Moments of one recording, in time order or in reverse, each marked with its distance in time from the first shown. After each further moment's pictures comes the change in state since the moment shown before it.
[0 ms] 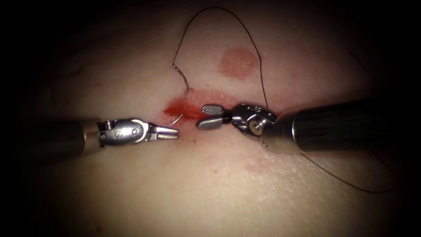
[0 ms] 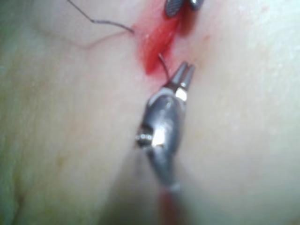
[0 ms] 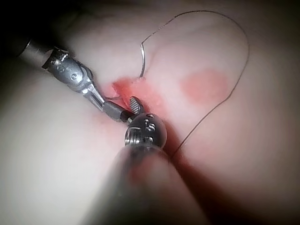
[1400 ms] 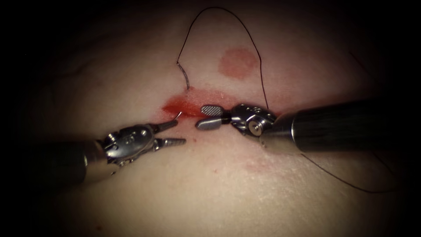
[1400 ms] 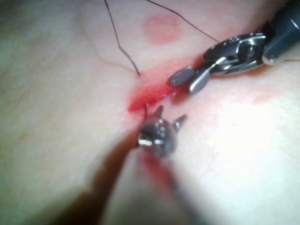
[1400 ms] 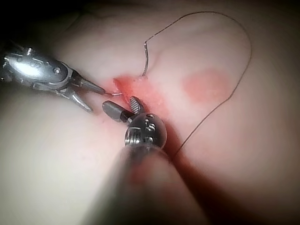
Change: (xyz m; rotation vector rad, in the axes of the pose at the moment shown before) right arm 0.000 0.000 0.000 -0.001 0.000 0.001; left arm 0.008 0.000 0.003 0.396 -0.331 -0.657
